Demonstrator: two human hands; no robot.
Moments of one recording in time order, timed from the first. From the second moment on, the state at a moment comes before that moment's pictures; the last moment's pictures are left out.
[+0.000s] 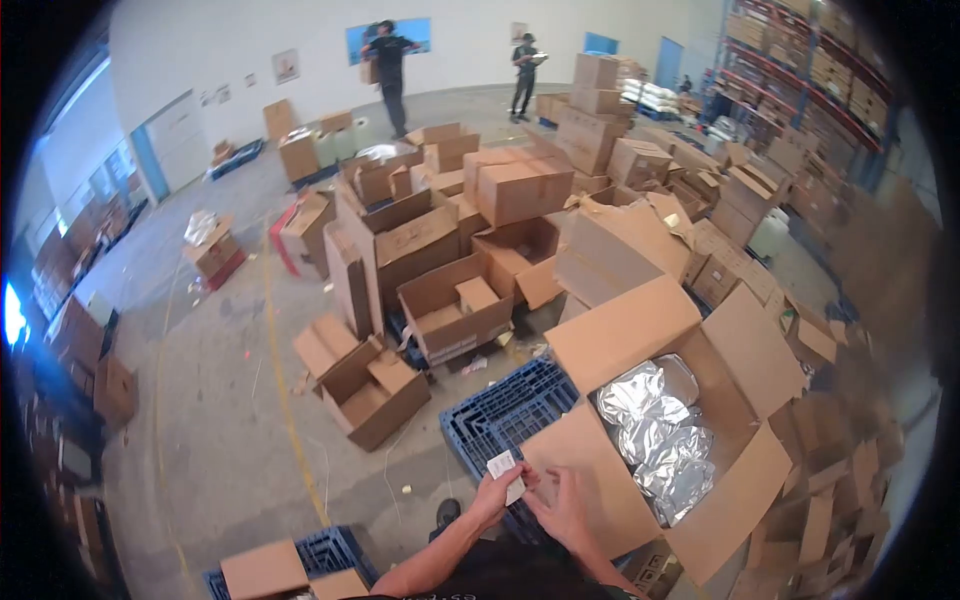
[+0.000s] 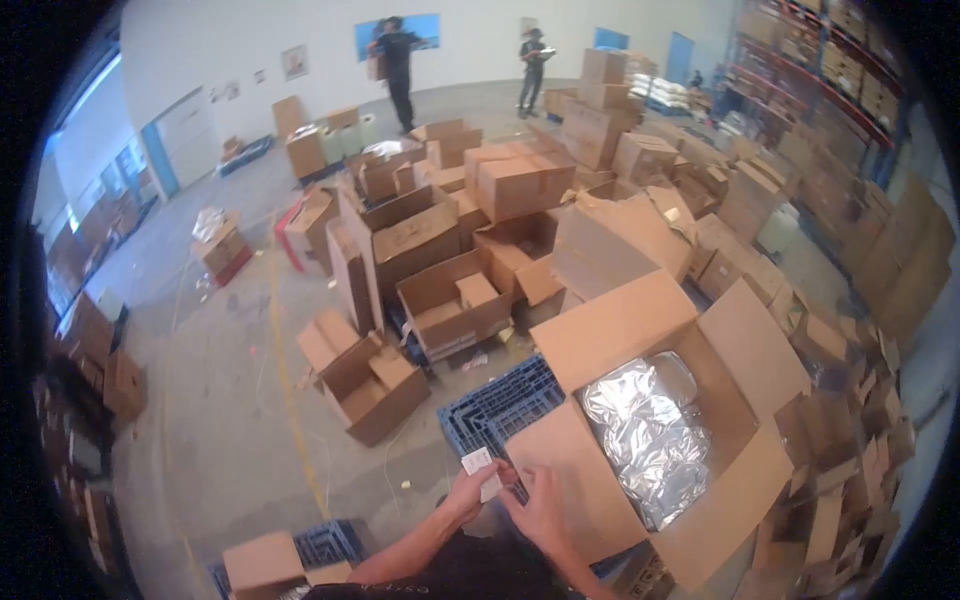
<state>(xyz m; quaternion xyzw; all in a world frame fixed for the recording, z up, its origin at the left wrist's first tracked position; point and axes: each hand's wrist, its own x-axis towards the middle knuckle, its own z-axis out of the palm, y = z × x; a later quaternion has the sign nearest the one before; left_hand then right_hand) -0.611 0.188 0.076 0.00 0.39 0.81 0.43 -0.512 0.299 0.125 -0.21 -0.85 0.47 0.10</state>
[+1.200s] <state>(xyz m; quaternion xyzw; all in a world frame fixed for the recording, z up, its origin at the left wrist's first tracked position) -0.703 0.251 0.104 0.37 0.36 0.32 0.79 -0.511 0.347 0.187 -0.12 -0.94 0.32 -0.01</state>
